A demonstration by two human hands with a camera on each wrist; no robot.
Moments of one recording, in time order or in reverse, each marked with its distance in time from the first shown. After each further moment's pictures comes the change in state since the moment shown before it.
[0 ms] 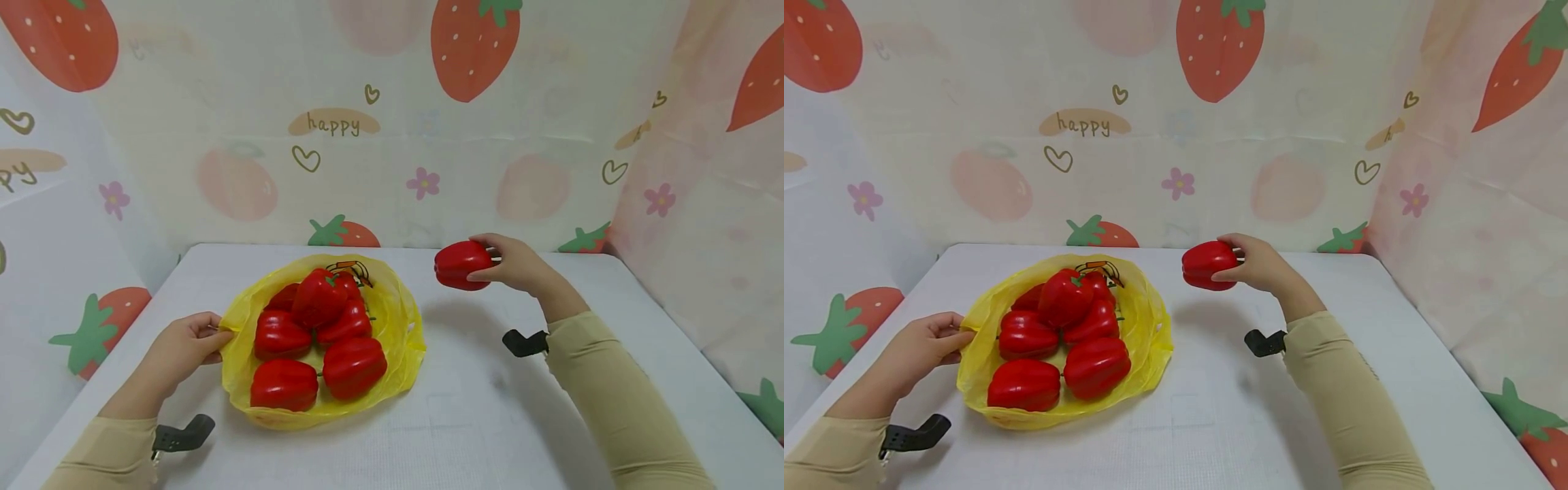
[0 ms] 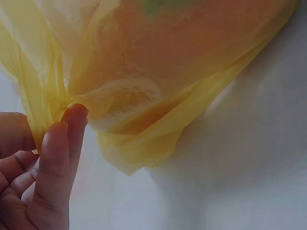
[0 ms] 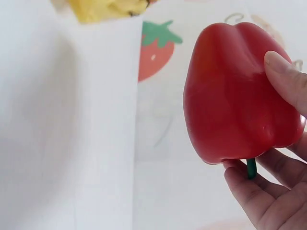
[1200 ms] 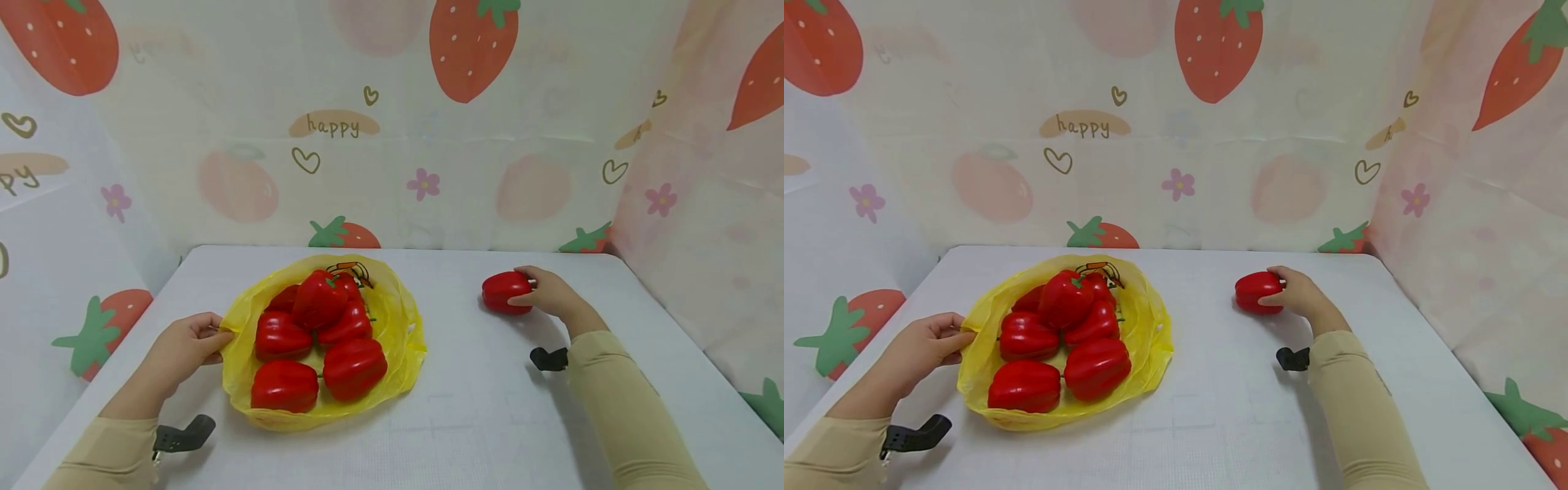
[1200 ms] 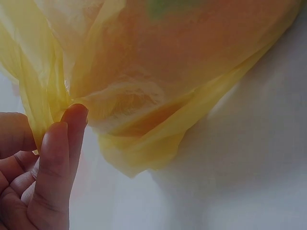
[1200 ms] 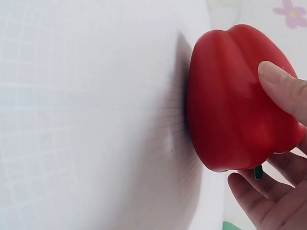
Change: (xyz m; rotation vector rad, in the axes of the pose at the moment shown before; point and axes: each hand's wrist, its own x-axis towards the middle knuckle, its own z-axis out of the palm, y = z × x) left_hand 0.001 0.001 -0.001 0.000 0.006 0.009; right_hand -0.002 0.111 -0.003 -0.029 -0.028 0.246
